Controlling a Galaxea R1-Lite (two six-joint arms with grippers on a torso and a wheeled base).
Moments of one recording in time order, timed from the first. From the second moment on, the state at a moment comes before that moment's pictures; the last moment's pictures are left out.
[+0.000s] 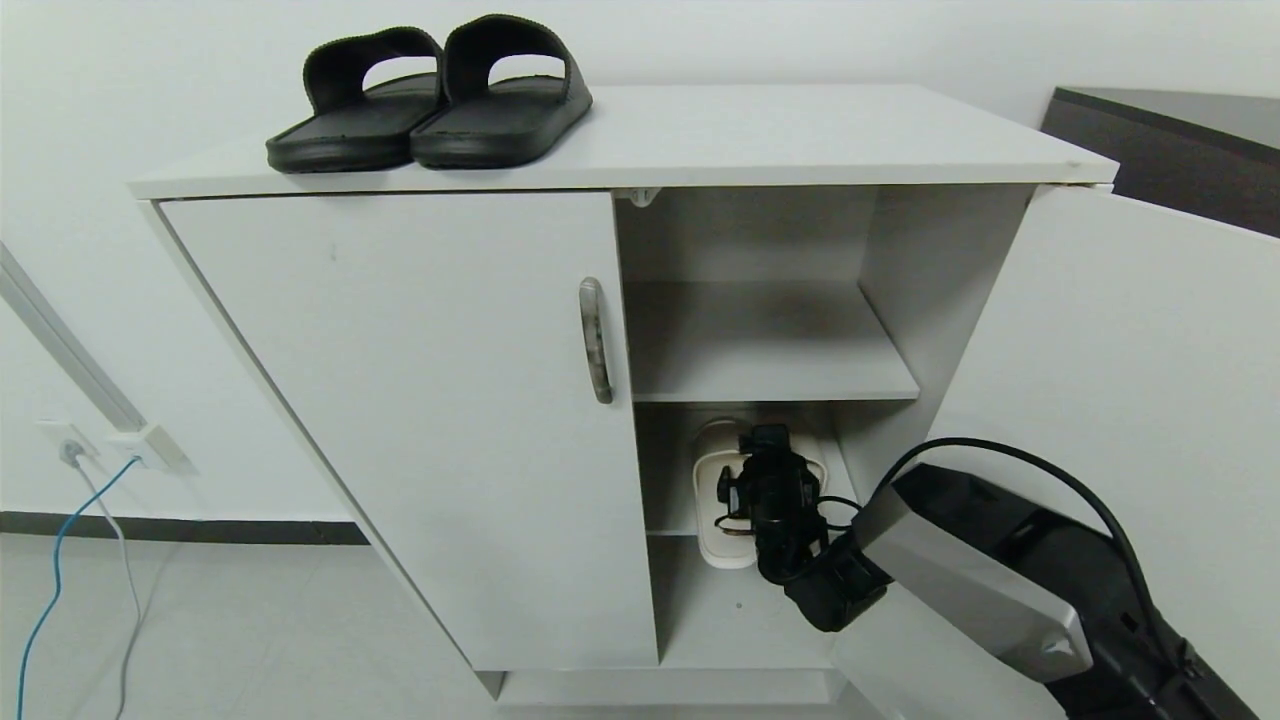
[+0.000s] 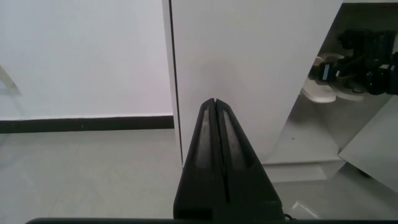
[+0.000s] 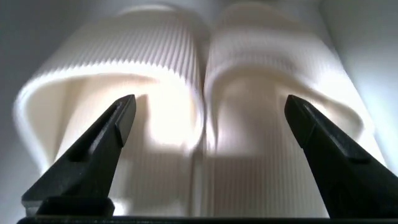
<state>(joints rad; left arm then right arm) 0.00 0.00 0.00 0.00 -0.01 0.00 0.62 2.68 -1.52 -0.94 -0.63 0.11</state>
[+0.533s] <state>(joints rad) 0.00 0.00 0.00 0.00 -0.01 0.00 0.72 2.47 -1.06 -1.18 -0.71 0.12</state>
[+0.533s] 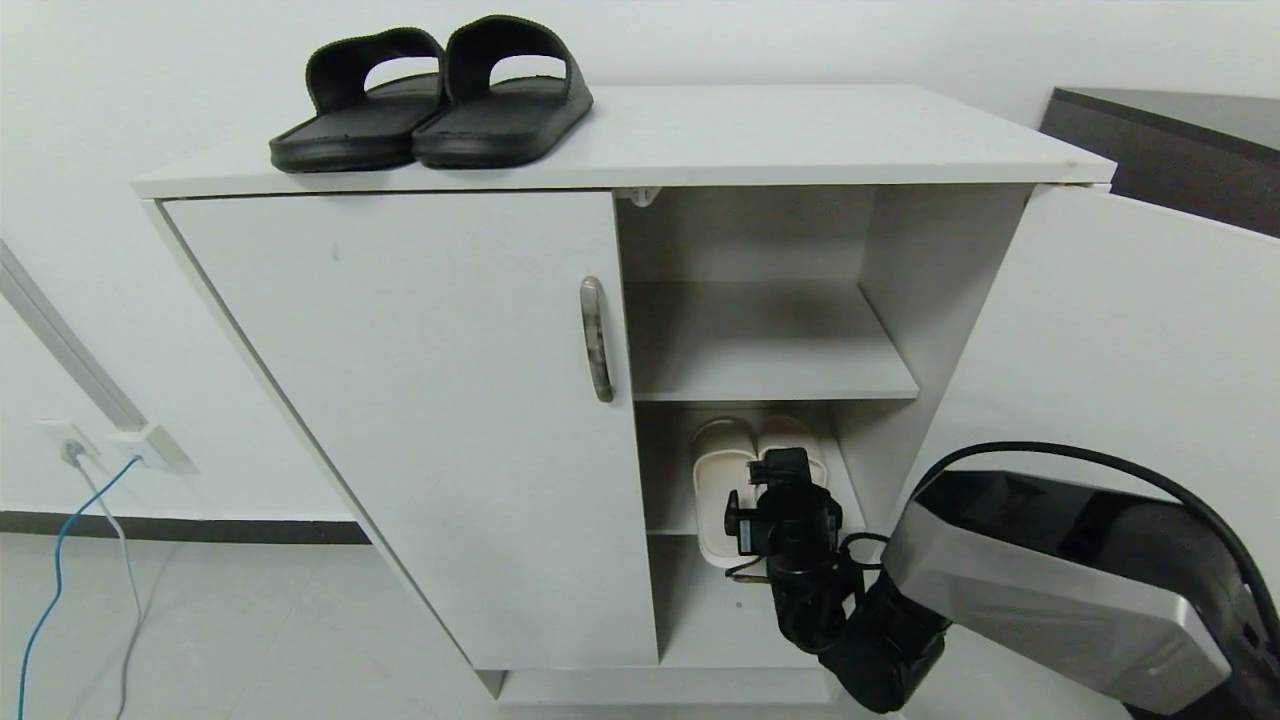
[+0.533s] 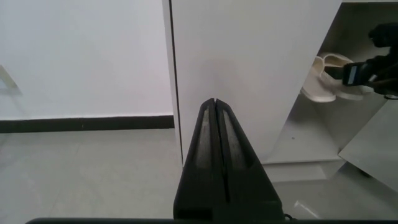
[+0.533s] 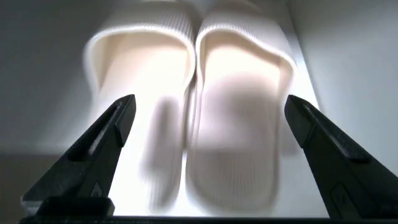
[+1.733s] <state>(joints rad) 0.00 0.00 0.00 0.00 -0.01 0.00 0.78 2.35 -0.85 -1.29 -0.73 0.11</state>
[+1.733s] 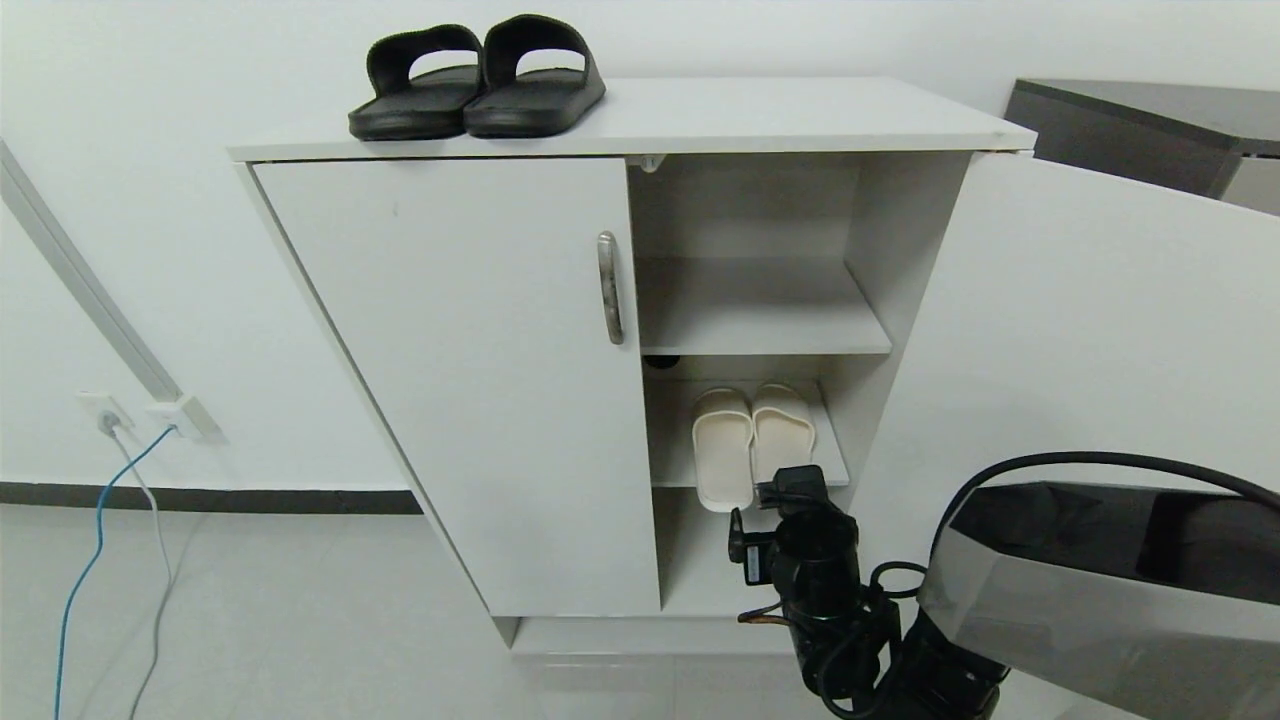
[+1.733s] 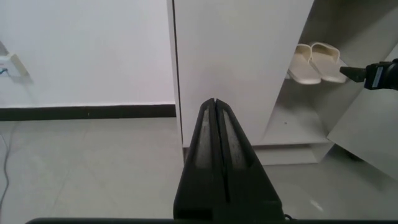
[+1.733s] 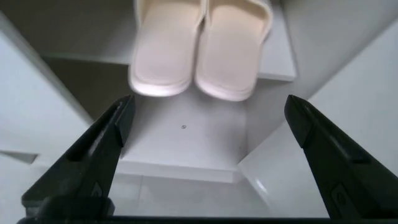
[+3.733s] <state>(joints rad) 0.00 0.00 0.00 0.00 -0.01 0.00 0.78 2.29 -0.63 -1.55 -0.59 -0.07</state>
